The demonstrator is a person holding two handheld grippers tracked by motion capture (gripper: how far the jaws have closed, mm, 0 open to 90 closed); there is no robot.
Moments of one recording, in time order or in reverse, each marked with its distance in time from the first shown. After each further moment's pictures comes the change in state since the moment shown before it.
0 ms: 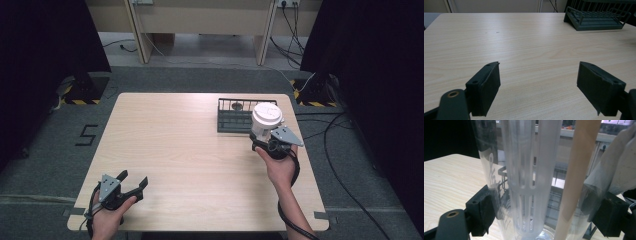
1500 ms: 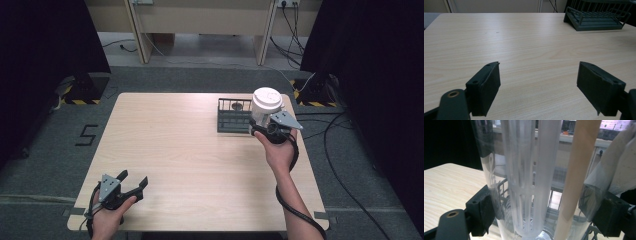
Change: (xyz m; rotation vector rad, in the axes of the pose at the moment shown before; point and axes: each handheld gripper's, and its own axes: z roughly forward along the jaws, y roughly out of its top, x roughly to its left) left arm 0.000 0.000 0.000 -0.002 -0.002 -0.003; right arm -0.009 0.036 0.021 -0.013 -0.022 0.007
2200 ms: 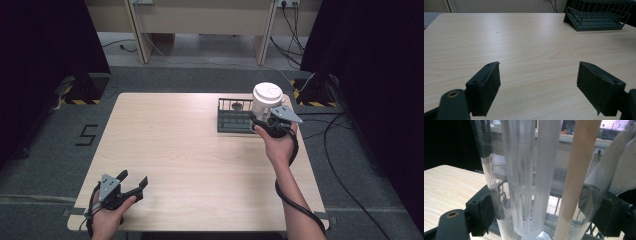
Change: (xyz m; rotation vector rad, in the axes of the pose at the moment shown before) left arm 0.001 0.000 0.000 -0.001 0.000 -0.002; right arm -0.007 0.009 0.011 0.008 -0.016 0.005
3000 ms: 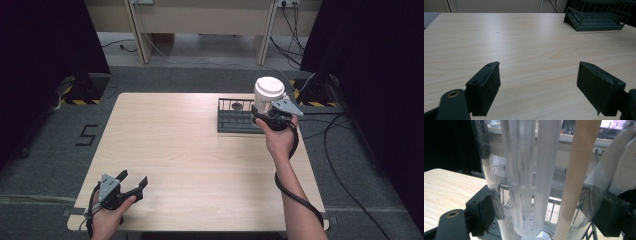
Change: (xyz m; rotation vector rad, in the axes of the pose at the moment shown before) left arm 0.000 0.000 0.000 0.001 0.000 -0.001; right arm -0.009 0.011 0.014 0.006 -0.023 0.013
